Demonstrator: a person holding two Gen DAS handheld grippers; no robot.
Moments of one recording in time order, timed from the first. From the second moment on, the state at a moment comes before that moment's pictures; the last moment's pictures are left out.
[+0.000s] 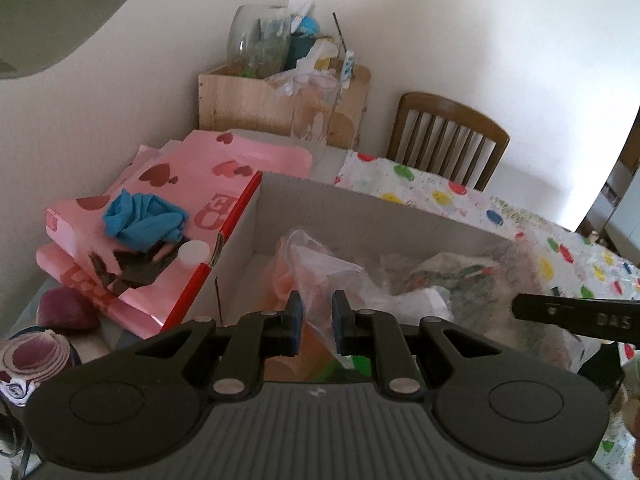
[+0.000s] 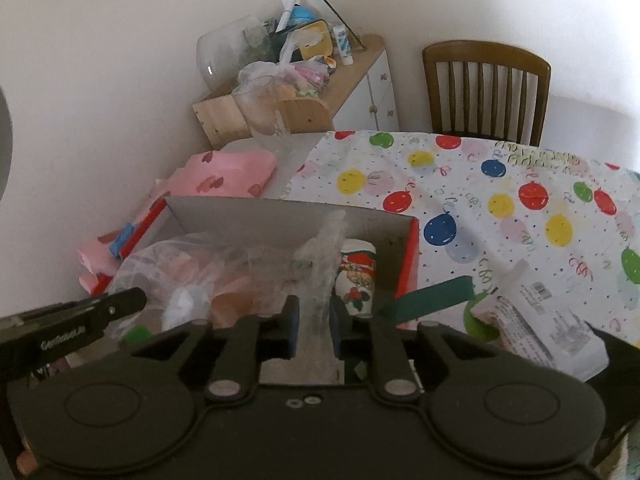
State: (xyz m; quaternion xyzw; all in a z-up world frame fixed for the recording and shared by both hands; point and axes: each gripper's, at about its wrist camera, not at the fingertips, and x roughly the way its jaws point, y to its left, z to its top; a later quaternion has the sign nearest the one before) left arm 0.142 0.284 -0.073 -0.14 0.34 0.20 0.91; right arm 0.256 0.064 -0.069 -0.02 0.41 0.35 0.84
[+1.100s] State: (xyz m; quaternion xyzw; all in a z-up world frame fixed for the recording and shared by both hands) left arm 0.114 0.244 -0.038 -0.13 0.33 0.19 0.92; right arm 0.204 0.016 -0.028 -0.05 0.37 0.38 0.84
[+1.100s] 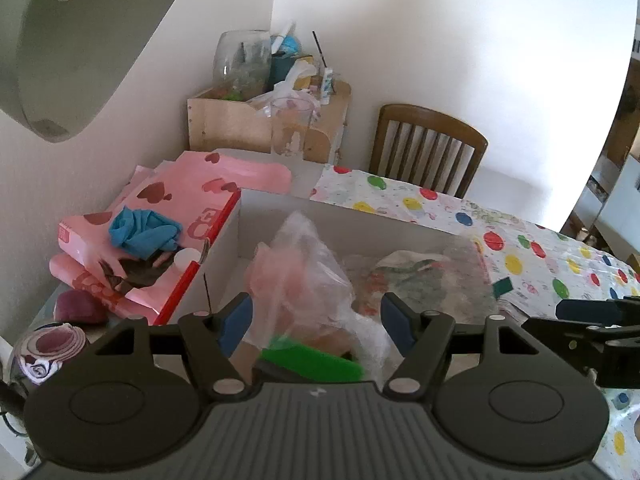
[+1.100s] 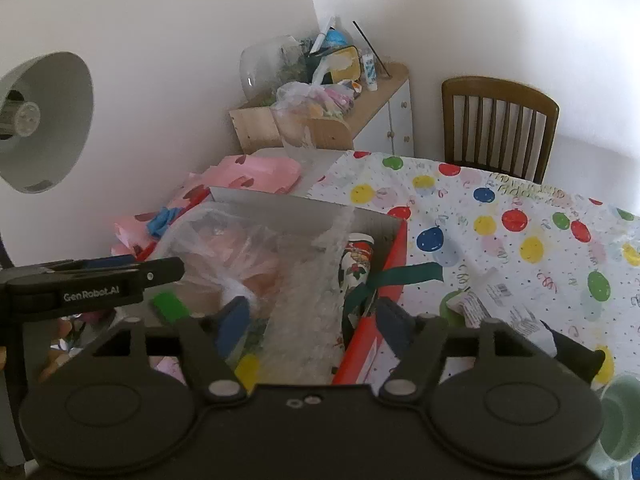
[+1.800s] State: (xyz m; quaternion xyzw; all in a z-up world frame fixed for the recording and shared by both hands) left arm 0.089 0.171 -0.017 -0.13 0.31 0.13 0.93; right arm 0.170 -0.060 -0.002 -0.03 0.35 0.41 0.84
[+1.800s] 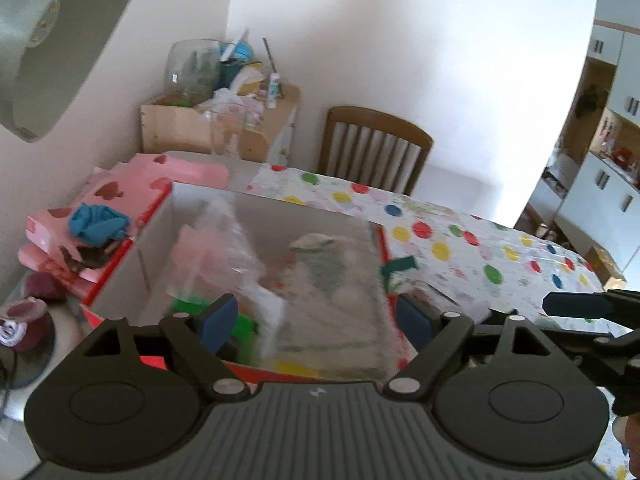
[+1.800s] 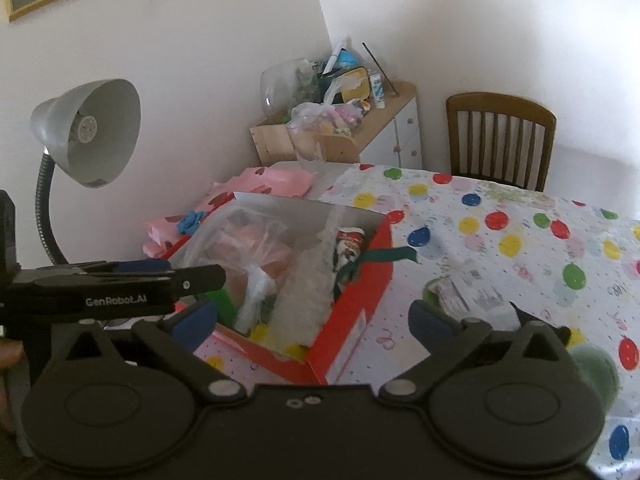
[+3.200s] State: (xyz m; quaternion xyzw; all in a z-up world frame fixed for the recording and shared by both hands) left arm 0.256 0.031 -0.085 -0.12 0.38 0.03 0.92; right arm 0.196 -0.197 -0.094 -0.03 0.41 0.33 0.85
